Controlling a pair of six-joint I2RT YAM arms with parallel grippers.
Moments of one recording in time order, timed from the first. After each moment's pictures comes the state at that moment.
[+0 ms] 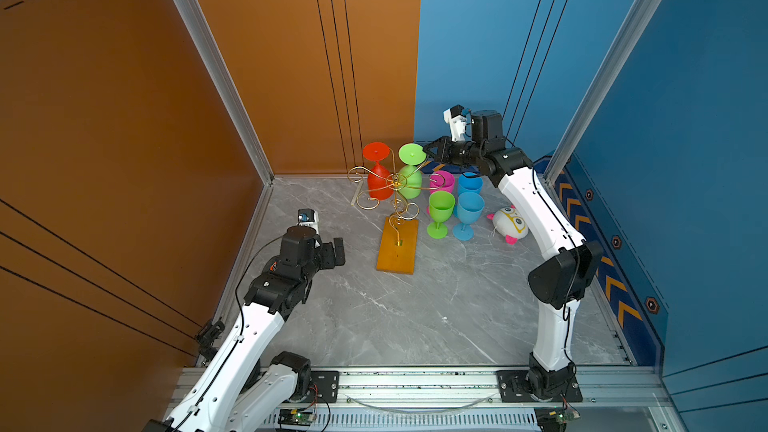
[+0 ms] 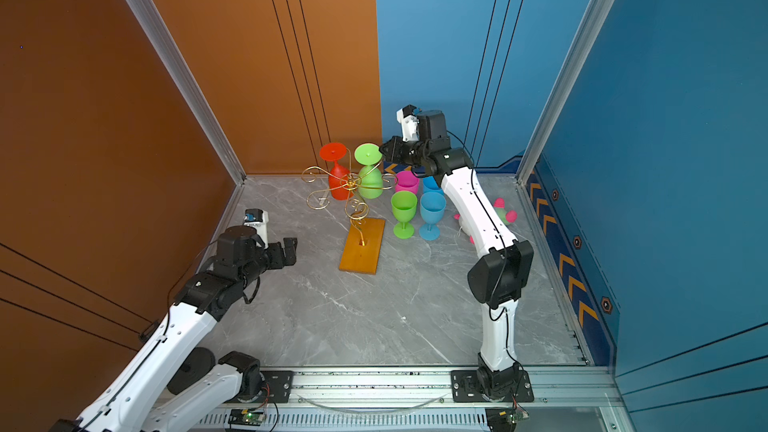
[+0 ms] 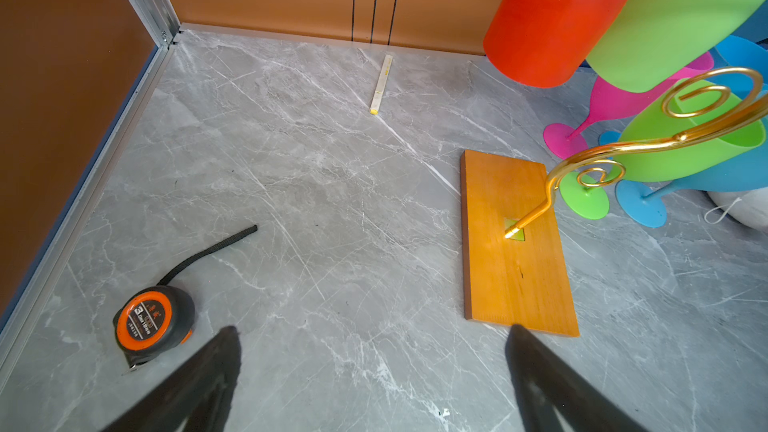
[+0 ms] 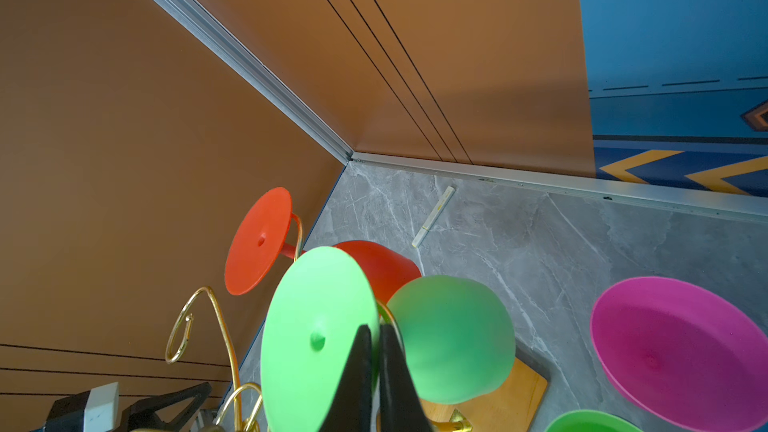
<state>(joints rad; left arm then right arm) -0.28 0.87 0.83 -0.55 -0.18 -0.28 0.36 2.01 2.21 -0.60 -0.49 0.47</state>
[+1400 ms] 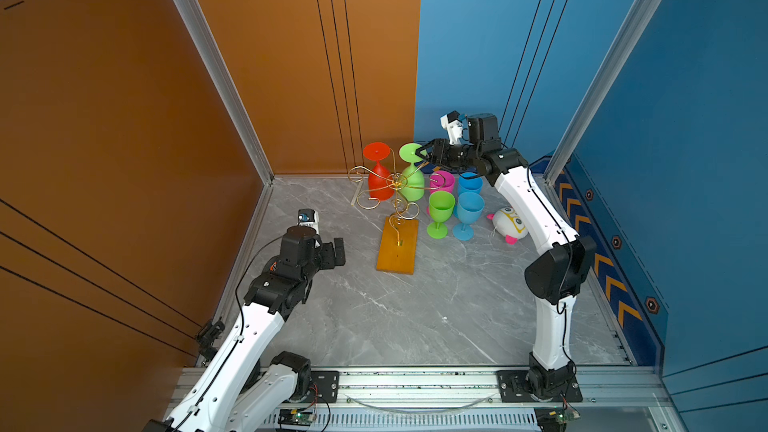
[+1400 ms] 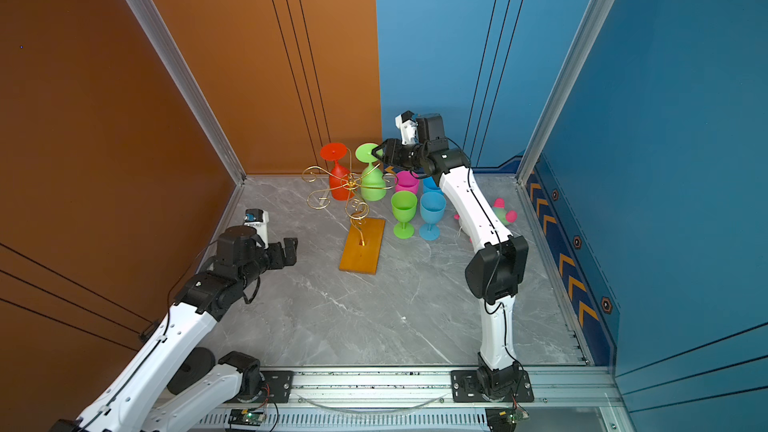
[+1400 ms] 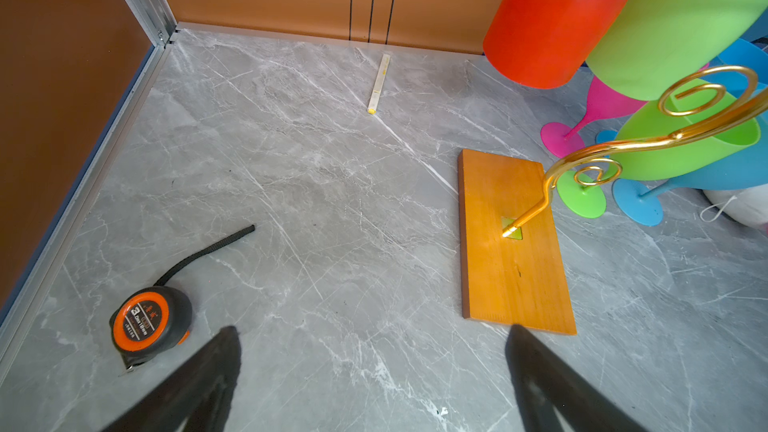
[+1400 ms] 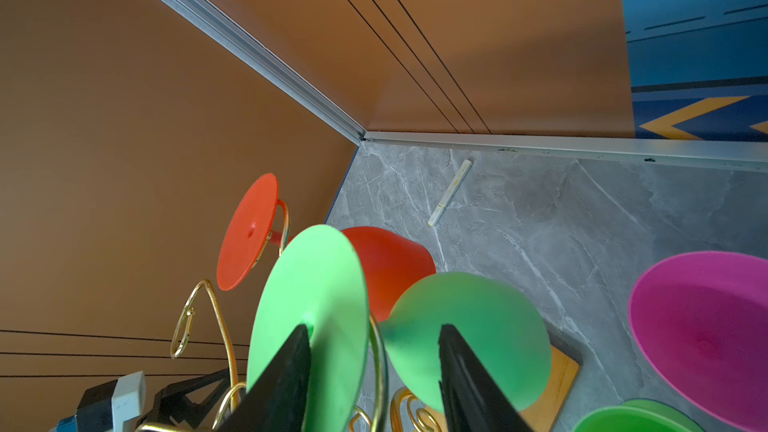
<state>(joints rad) -0.28 0.87 0.83 -0.55 -0.17 -0.28 0.35 2.06 2.22 -0.62 -0.57 0.53</state>
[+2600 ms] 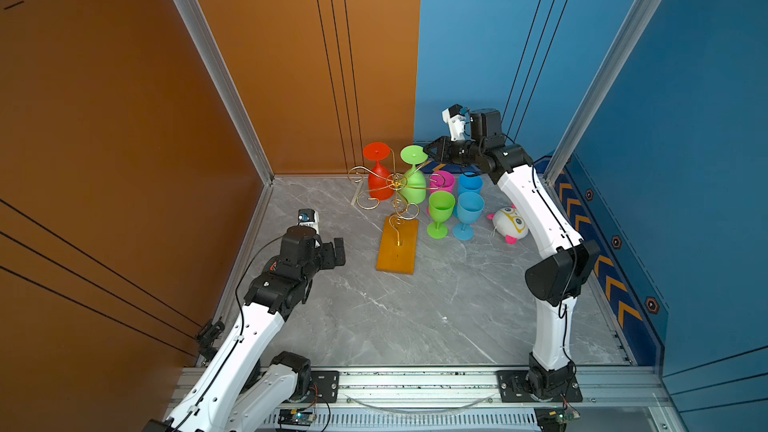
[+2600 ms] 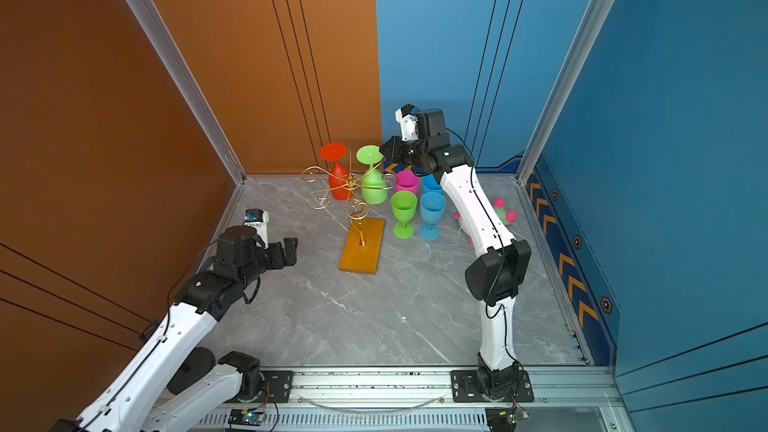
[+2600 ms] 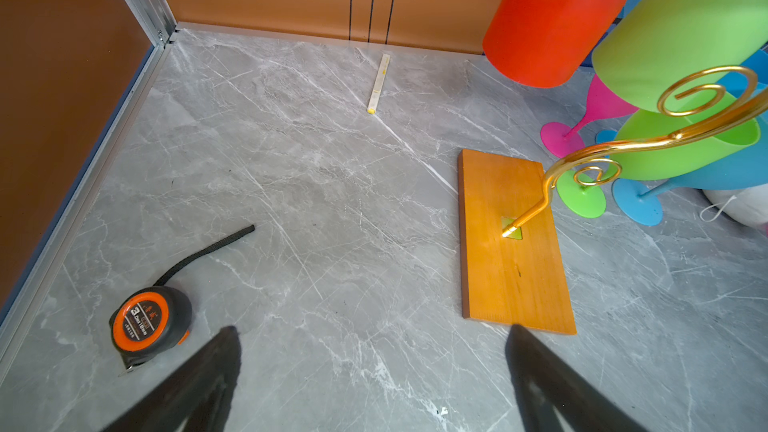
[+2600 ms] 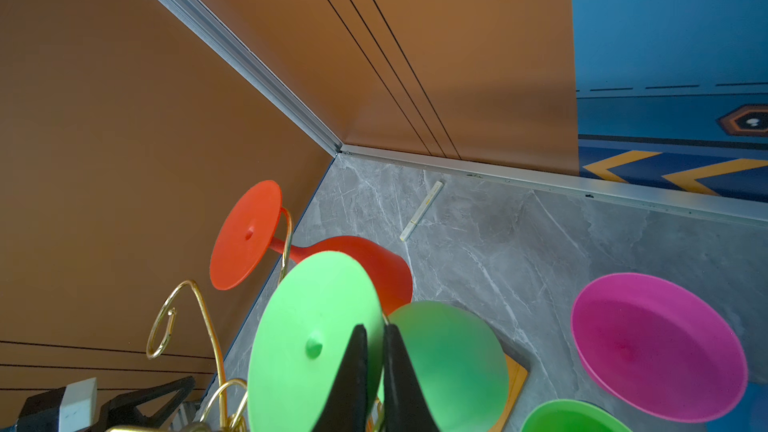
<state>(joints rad) -0.28 0.88 0.83 -0.55 -0.17 -0.28 0.36 2.04 2.29 -0.70 -0.47 0.41</state>
